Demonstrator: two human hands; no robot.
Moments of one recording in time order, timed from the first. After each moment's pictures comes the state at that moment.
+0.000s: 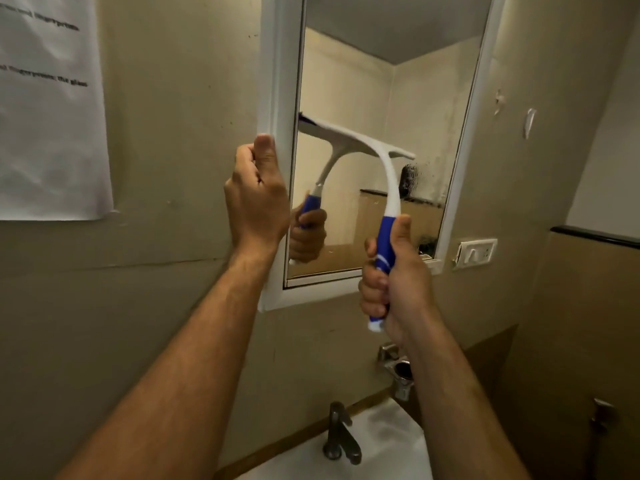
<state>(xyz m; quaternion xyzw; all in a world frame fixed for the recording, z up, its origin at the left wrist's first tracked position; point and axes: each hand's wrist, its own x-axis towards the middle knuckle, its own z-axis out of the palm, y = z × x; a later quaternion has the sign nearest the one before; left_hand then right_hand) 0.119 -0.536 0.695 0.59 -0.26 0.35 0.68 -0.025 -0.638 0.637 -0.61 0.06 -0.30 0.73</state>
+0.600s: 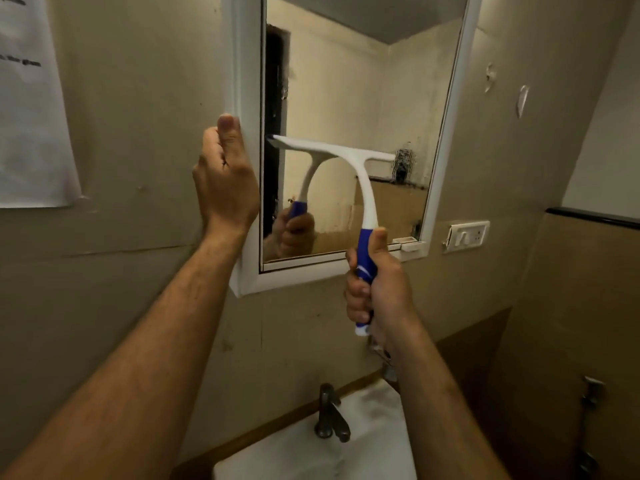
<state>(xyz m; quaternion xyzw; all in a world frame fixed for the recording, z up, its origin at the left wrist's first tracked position) 0.117 -0.539 0.694 0.60 -0.24 0.35 0.68 -0.029 -0.664 0.604 -0.63 0.07 -0.27 0.73</state>
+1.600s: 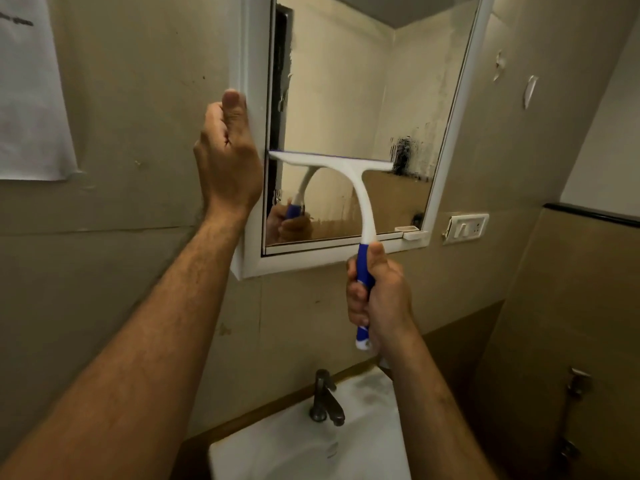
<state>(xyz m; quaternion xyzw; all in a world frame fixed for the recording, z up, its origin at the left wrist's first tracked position) 0.120 -0.538 0.693 0.58 -0.26 0.34 0.70 -0.033 -0.658 0.582 -0.66 0.08 -0.31 0.68</state>
